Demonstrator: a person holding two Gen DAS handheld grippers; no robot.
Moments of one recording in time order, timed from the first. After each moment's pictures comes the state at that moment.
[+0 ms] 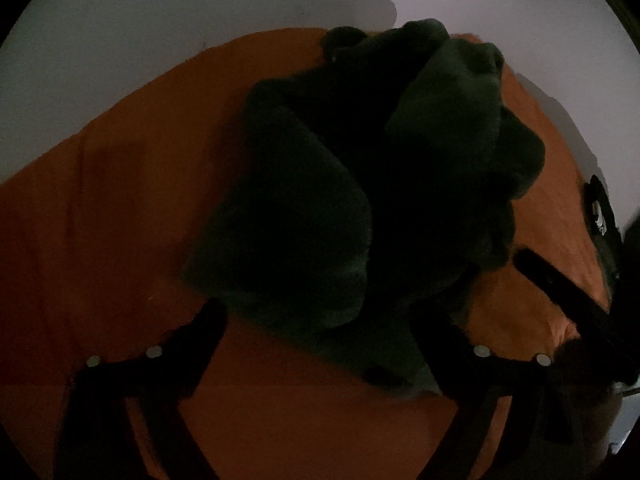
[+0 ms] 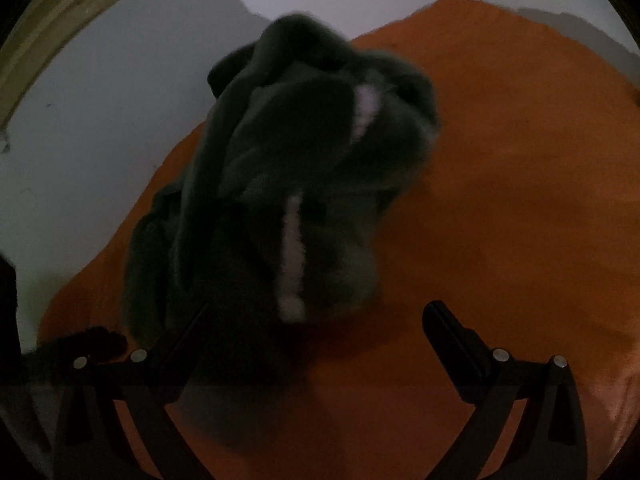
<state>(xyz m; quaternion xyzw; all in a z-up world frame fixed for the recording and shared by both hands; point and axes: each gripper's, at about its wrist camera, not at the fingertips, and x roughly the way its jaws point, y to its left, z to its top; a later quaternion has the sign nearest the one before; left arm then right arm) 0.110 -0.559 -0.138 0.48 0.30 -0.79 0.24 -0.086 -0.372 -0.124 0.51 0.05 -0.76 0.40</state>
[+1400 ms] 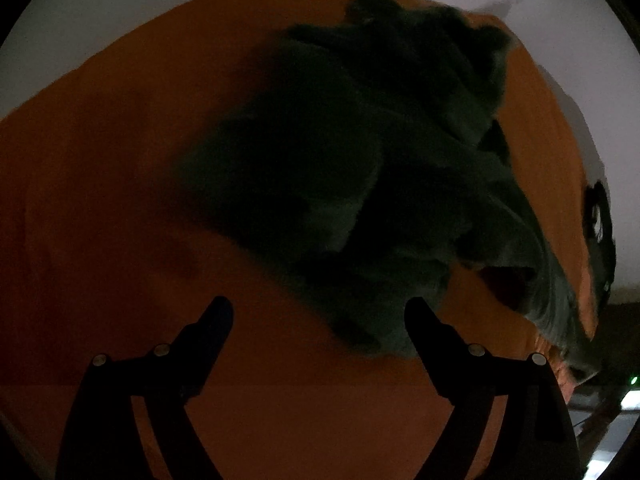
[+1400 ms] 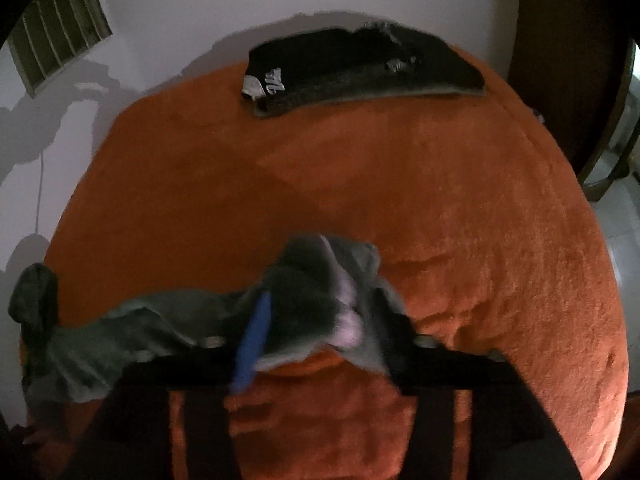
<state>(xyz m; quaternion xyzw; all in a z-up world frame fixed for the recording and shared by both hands) 0.135 -0.558 -0.150 0.53 0.38 -0.72 0.22 -0.213 0.202 -0.036 0.46 -0.08 -0.88 0.02</state>
